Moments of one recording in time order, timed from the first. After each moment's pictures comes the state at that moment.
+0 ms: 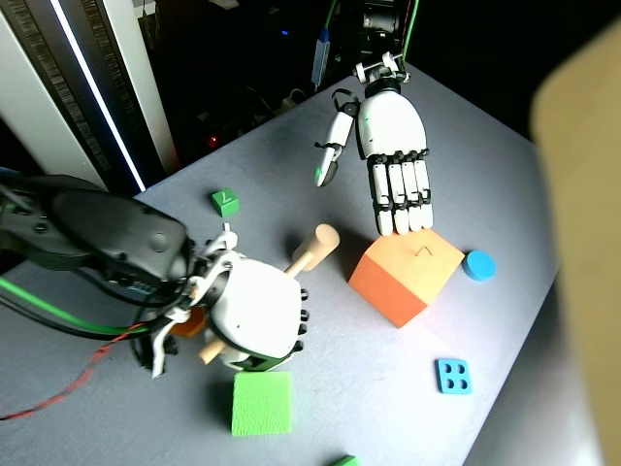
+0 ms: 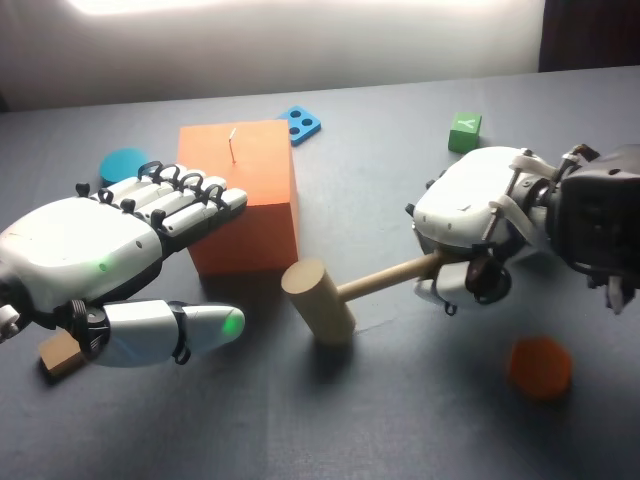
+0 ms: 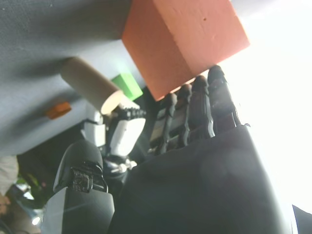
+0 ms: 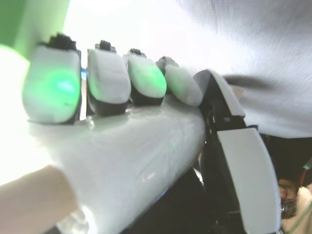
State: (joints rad) left arm 0.81 -0.89 0.98 -0.14 -0.74 0.99; right arm -0.35 -1.24 1.11 1.75 0.25 -2.93
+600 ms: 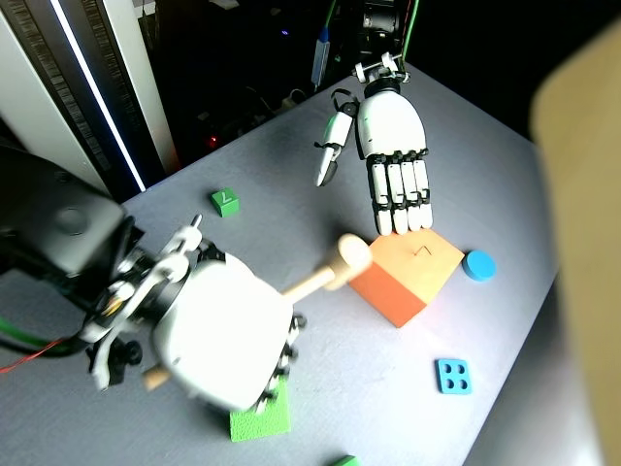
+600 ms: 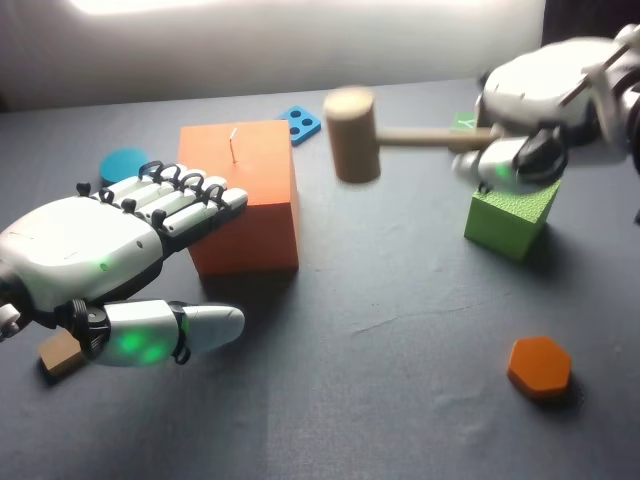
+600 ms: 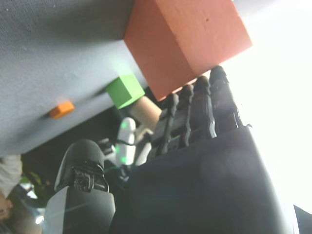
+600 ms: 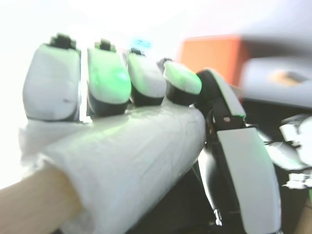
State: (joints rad) left arm 0.81 -0.89 0.98 -0.11 -0.72 0.97; right arm -0.21 -1.09 1.01 1.49 0.48 -2.48
